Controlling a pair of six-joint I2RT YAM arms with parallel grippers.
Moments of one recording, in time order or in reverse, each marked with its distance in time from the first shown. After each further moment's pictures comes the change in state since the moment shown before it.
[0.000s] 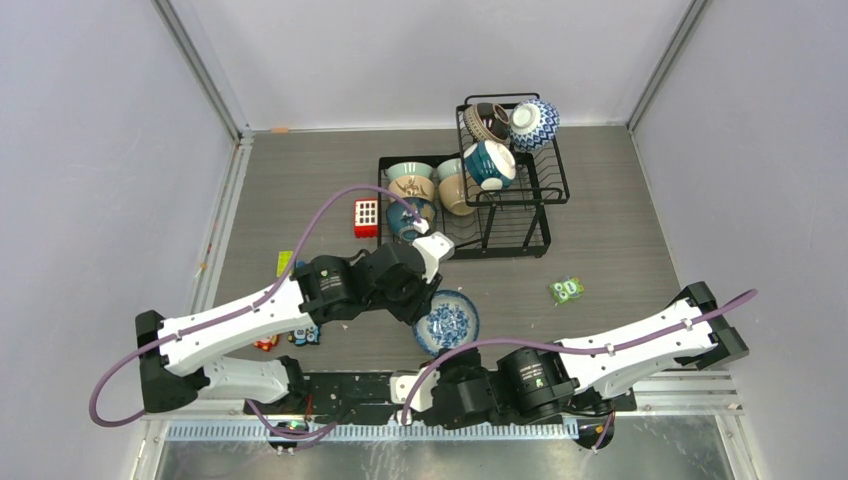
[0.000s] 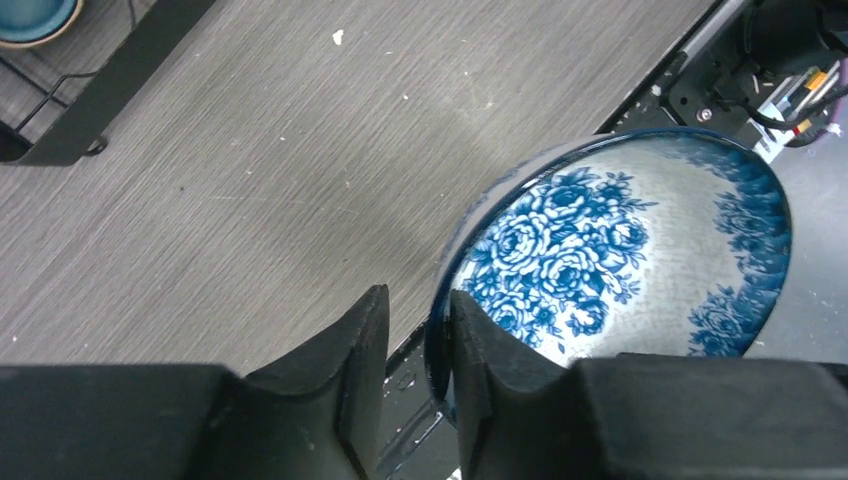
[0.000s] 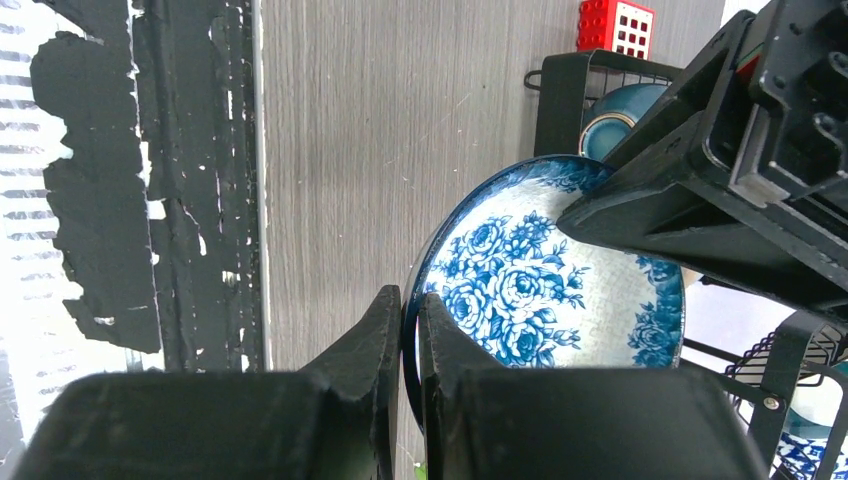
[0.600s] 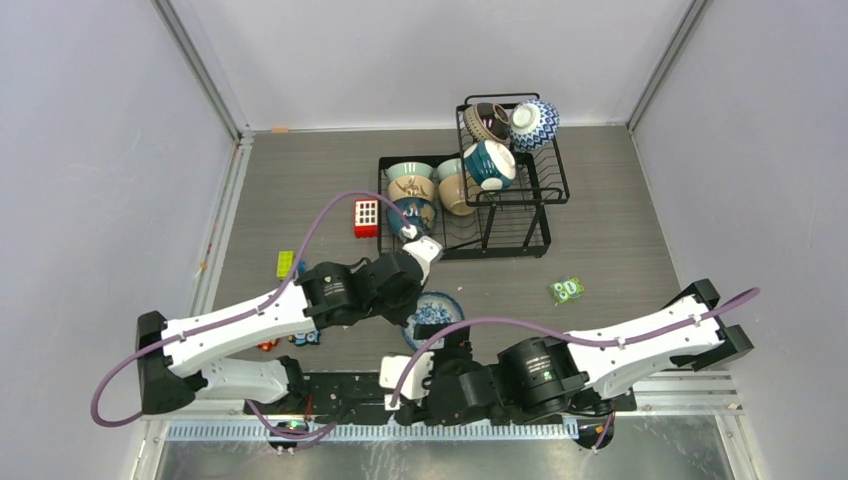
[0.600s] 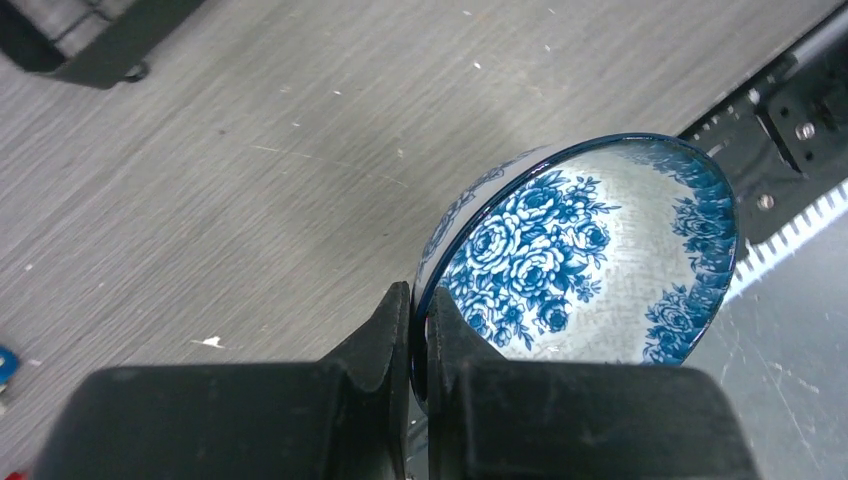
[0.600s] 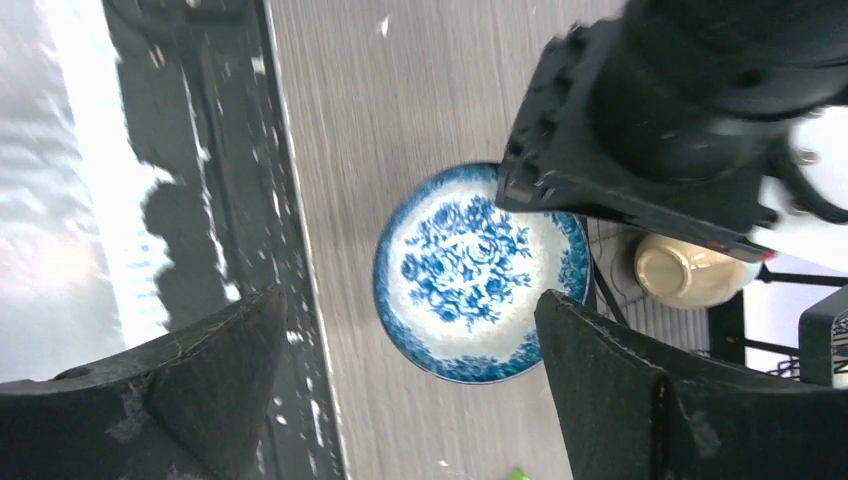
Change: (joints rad) left arm -0.003 -0.011 -0.090 0.008 -0.066 -0.074; right arm 0.002 0.030 0.136 -0.019 -0.005 0.125
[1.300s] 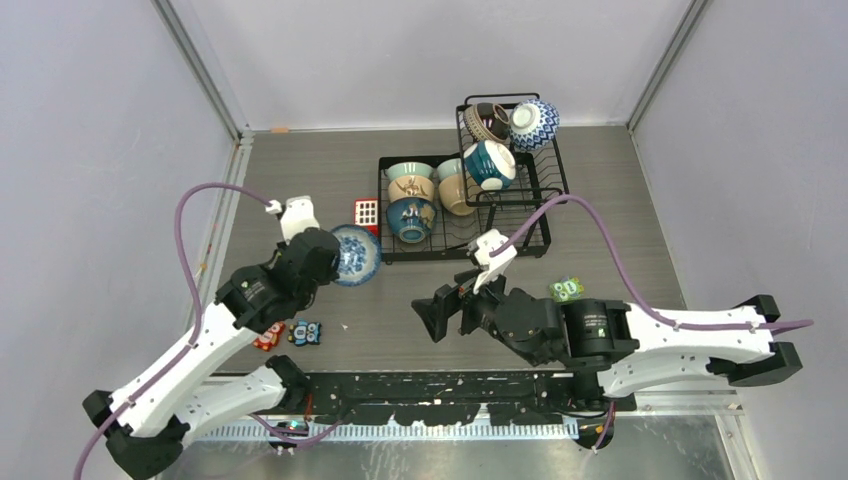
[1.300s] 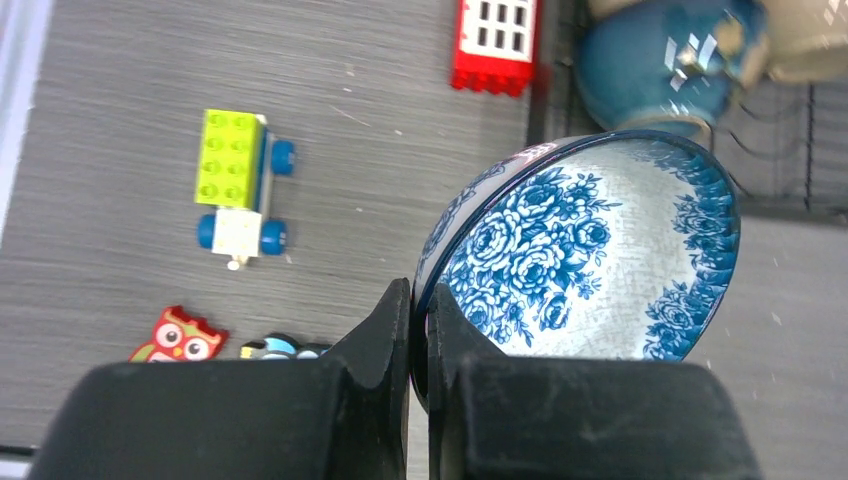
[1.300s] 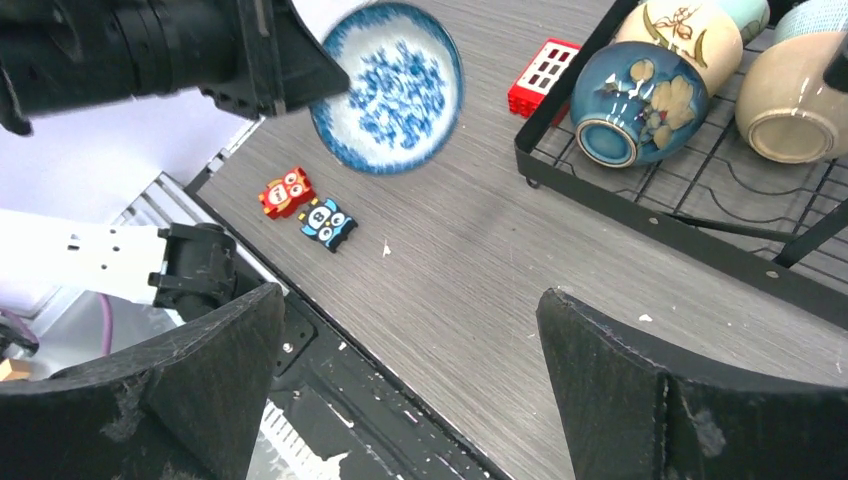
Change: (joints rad) left arm 0.338 -0.317 -0.083 -0.135 -0.468 -0.262; right arm -0.285 -0.285 -0.119 0.353 0.091 0.635
